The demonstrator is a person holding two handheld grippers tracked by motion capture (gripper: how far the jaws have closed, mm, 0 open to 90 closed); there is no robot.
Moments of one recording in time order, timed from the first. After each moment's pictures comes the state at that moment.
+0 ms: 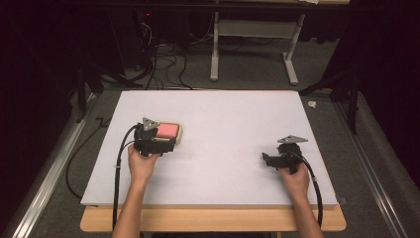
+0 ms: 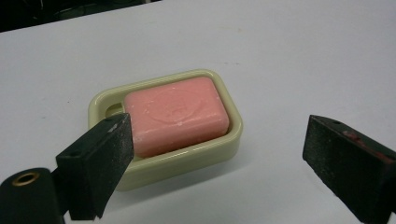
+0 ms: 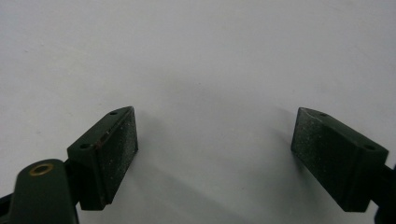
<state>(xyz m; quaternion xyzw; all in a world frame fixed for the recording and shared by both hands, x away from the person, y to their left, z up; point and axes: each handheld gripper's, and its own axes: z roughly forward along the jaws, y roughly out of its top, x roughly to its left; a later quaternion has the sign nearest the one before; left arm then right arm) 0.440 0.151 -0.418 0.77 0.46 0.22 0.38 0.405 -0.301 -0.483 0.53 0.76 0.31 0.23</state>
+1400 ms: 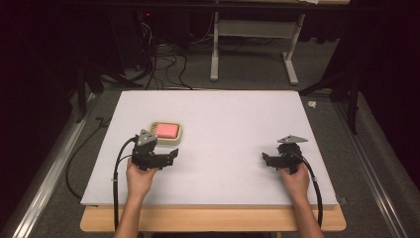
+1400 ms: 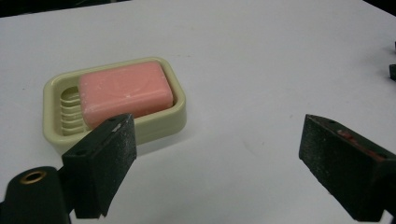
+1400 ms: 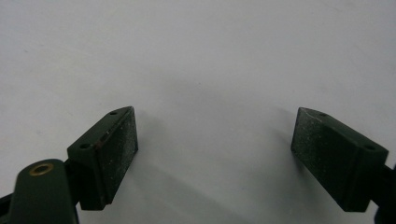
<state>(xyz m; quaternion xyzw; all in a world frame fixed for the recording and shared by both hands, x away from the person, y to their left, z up) 0.395 0.154 -0.416 0.77 0.43 0.18 0.43 0.405 -0.301 -0.483 0.53 0.76 0.31 0.23</state>
